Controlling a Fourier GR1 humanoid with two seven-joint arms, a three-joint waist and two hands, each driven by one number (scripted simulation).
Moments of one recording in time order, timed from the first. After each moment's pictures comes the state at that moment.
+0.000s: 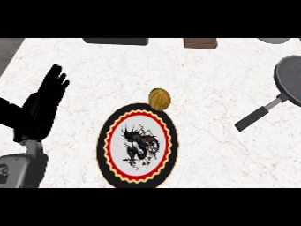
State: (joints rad) left arm -0.21 0.18 0.05 -1.58 0.13 0.07 0.23; right arm -0.83 -0.61 -0.76 -0.20 1.24 -0.70 0.61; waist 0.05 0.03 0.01
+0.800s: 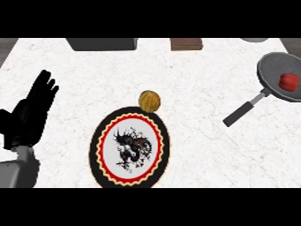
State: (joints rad) left arm -0.16 0.19 0.09 -1.59 0.13 0.08 0.24; right arm -0.69 -0.39 -0.99 -0.61 0.73 -0.85 0.05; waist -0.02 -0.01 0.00
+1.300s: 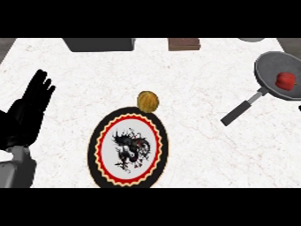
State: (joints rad) left arm -0.16 0.20 0.11 -1.60 0.13 0.08 0.26; right arm -0.37 -0.10 -0.94 -1.16 0.49 -0.62 -0.09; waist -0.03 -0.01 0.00
